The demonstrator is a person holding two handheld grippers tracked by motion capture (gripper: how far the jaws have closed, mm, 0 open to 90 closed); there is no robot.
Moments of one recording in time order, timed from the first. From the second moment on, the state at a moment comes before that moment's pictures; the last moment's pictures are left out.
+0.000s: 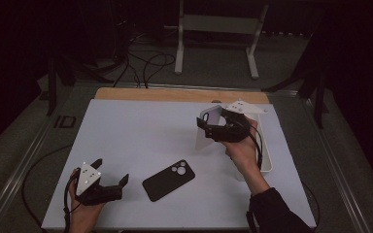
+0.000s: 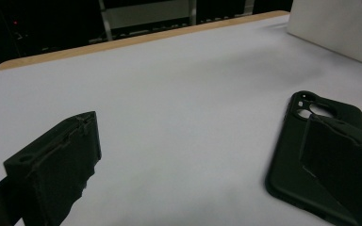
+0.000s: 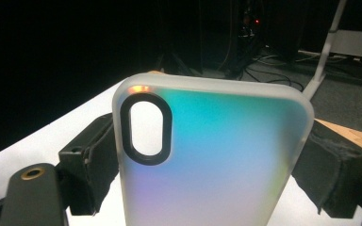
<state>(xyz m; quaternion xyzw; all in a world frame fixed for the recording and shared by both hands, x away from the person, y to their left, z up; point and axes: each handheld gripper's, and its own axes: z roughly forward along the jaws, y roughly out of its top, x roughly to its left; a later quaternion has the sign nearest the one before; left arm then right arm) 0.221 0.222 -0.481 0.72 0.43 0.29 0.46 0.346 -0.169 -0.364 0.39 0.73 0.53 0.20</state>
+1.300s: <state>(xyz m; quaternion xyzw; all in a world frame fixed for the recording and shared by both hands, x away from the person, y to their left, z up) 0.221 0.220 -0.482 0.72 0.43 0.29 0.46 0.381 -0.196 -0.356 0.43 0.71 0.51 0.25</state>
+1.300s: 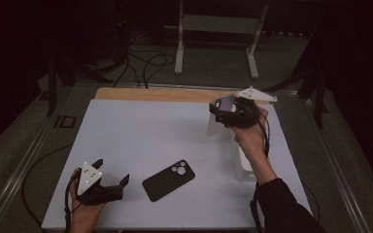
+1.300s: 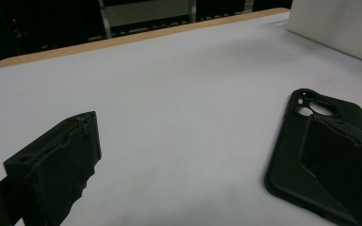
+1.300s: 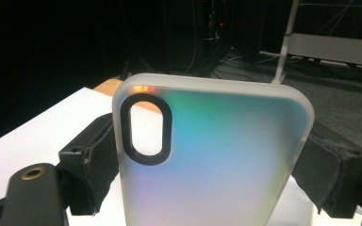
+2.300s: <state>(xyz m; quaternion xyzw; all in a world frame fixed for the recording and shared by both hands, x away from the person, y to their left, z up) 0.222 0.220 -0.483 0.72 0.43 0.28 0.46 0.412 -0.219 -0.358 0.47 0.69 0.48 0.28</state>
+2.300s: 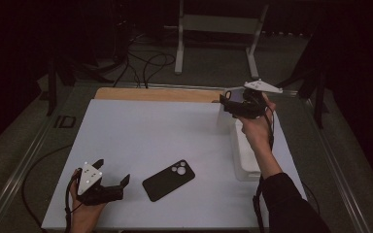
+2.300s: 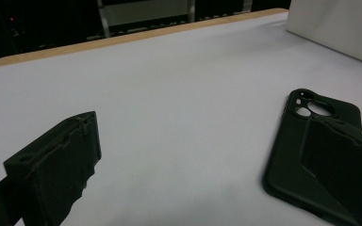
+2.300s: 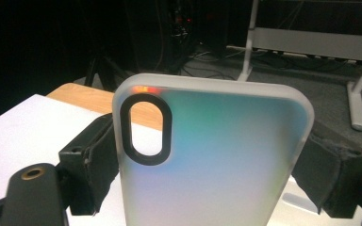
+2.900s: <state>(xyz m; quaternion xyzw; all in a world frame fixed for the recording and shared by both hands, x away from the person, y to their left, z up) 0.222 0.219 -0.483 0.72 0.44 0.28 0.46 0.430 -0.230 -0.359 0.50 0.68 0.45 0.31</state>
